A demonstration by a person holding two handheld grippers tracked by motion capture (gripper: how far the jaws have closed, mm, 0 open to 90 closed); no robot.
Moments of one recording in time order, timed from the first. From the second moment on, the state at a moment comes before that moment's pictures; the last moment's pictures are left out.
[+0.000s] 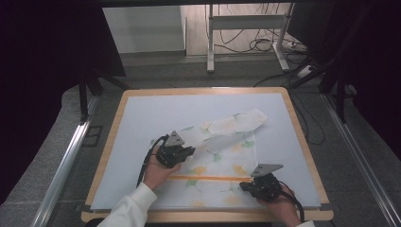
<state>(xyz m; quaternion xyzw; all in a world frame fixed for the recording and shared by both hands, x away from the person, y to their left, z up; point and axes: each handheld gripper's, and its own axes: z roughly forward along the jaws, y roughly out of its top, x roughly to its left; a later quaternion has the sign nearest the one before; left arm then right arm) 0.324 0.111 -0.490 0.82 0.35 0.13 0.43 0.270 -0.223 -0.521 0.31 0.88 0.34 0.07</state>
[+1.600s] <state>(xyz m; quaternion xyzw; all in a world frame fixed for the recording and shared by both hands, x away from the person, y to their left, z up) 0.355 0.159 -0.485 0.78 0.41 0.15 0.44 0.271 -0.223 -0.521 0.31 0.88 0.34 0.06</state>
